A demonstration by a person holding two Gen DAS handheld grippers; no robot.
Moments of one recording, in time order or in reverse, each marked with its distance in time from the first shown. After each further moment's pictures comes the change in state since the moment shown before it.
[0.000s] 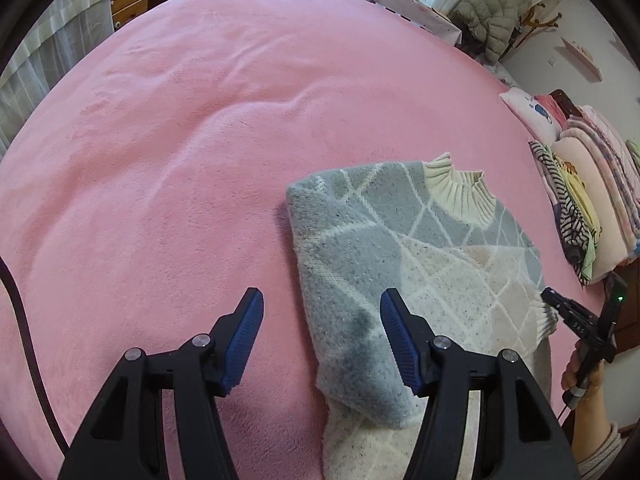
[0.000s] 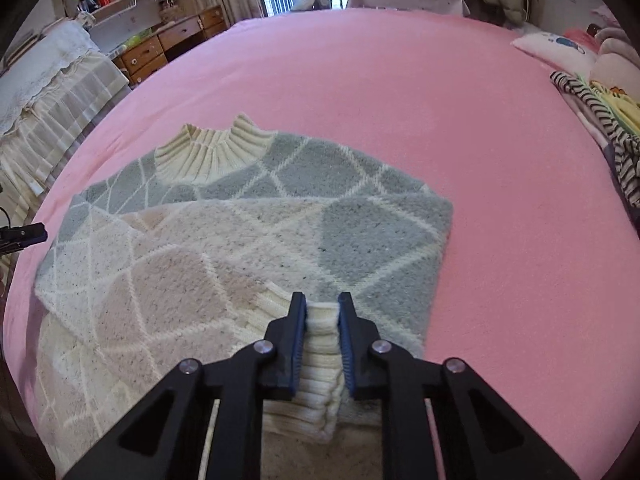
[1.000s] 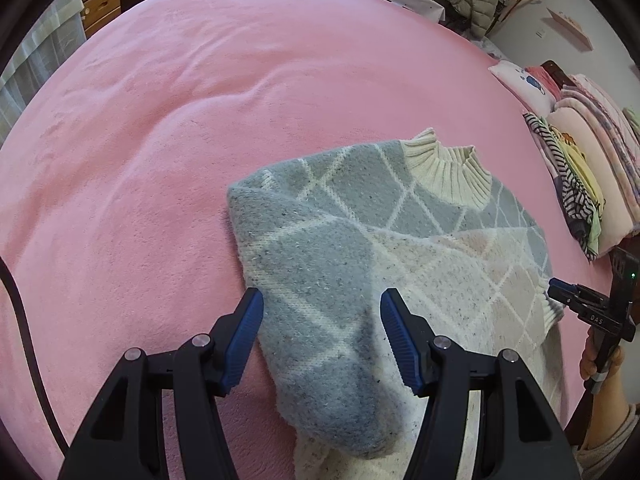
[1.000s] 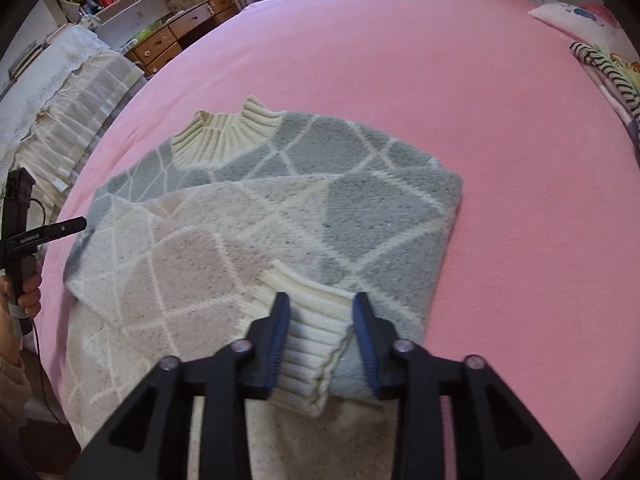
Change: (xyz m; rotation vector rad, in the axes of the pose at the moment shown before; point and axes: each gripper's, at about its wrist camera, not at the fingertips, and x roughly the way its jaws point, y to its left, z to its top) left arm 0.024 -0.033 0.004 0.090 0.041 0.005; right arm 0.005 -0.015 0.001 0.007 0.134 0.120
